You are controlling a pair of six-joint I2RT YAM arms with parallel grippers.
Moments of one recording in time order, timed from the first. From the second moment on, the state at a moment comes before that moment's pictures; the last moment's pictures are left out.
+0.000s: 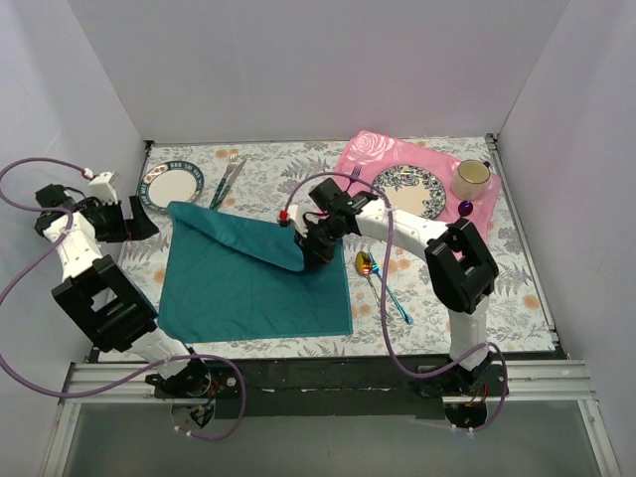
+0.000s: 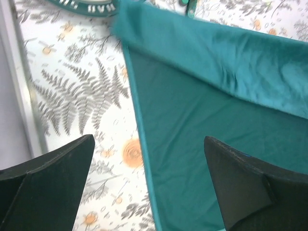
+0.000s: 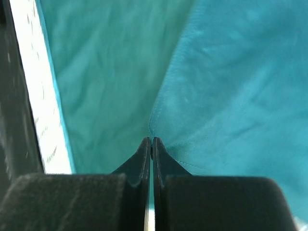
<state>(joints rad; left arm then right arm) 0.68 1.60 1.33 -0.79 0.72 0.53 0.78 1.96 1.53 -0.64 -0.66 -0.45</state>
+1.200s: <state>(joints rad) 0.64 1.37 0.94 -0.64 0.49 0.63 0.68 1.82 1.38 -0.70 -0.59 -0.55</state>
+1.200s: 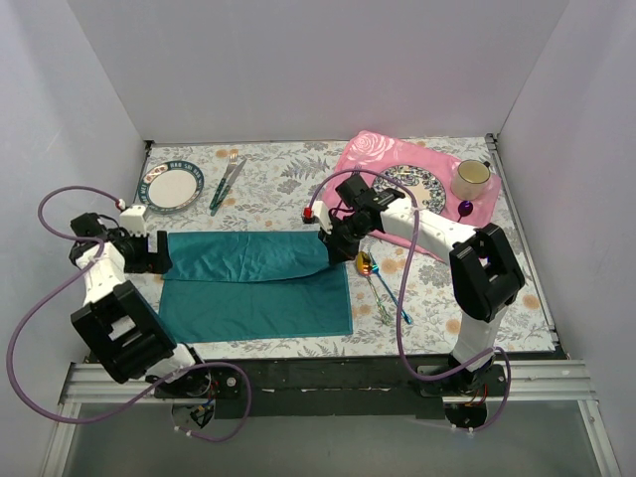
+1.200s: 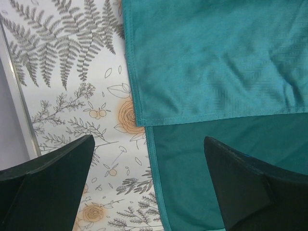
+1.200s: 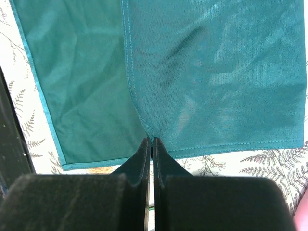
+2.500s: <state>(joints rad) 0.59 1.58 0.88 -0.49 0.31 0.44 0.70 1.84 1.38 -0.72 -0.54 -0.55</state>
